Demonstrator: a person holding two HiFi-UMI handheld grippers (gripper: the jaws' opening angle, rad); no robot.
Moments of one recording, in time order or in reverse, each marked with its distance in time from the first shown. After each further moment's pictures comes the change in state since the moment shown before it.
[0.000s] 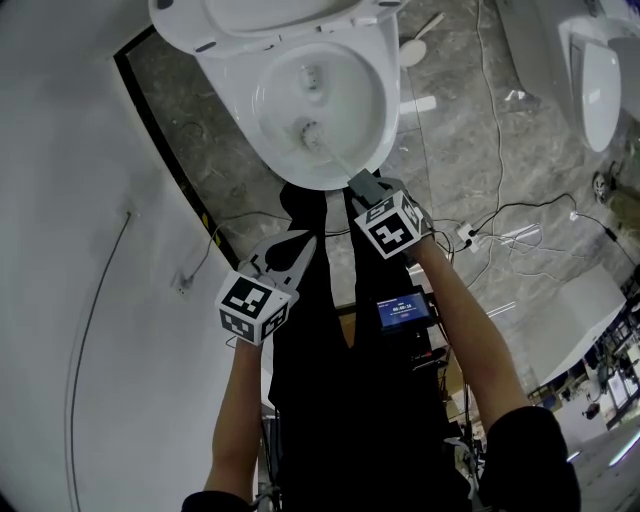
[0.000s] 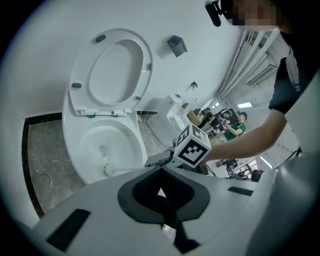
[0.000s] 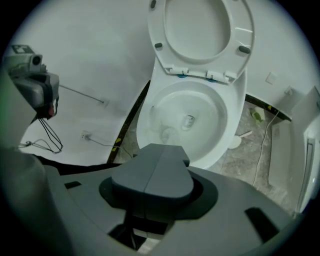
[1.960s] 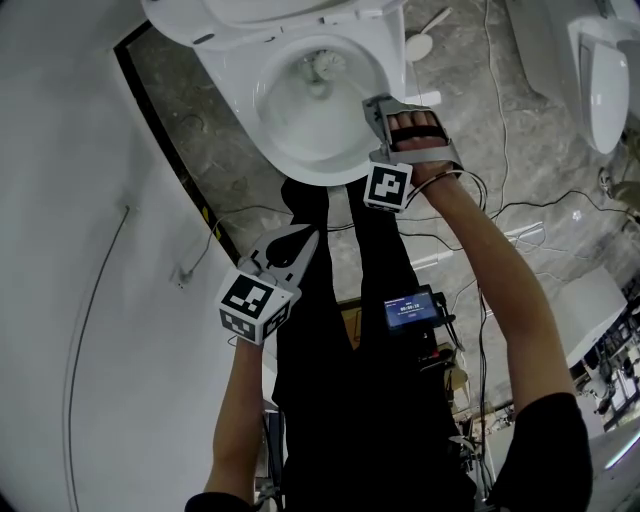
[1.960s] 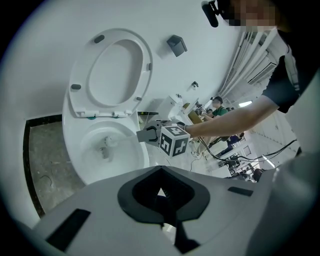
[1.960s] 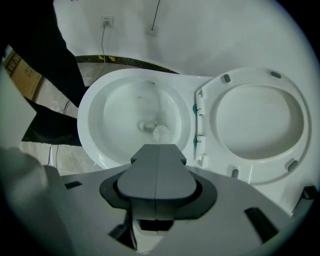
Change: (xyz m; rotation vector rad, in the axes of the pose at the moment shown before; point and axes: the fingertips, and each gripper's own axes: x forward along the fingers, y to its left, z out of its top) left arm 0.007 0.005 0.007 0.011 -0.013 0.028; right arm -0.011 -0.106 0.122 -1.091 -0.054 -0.737
